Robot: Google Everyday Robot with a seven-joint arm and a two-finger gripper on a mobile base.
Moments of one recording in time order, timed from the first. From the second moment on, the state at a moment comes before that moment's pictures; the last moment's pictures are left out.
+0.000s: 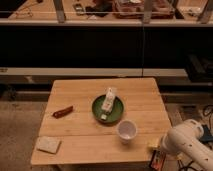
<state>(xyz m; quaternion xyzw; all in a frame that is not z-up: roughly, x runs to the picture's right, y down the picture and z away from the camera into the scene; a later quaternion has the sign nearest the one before) 0.298 0.324 0.742 -0.25 -0.18 -0.50 0.81</state>
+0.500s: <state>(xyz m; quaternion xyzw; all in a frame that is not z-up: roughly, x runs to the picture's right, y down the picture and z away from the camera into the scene) 0.295 0.326 0.745 -0.26 -0.19 -0.50 0.80</state>
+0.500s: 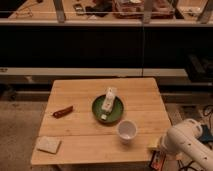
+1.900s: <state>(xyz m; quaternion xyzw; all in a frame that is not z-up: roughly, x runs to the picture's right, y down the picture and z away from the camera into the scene) 0.250 0.138 0.638 -0.24 -0.14 -0.53 0.80</state>
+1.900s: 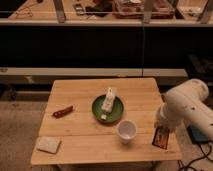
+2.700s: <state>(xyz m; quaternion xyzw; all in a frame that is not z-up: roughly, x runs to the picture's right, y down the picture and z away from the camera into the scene) 0.078 0.072 0.652 -0.14 -0.25 -0.58 0.76</state>
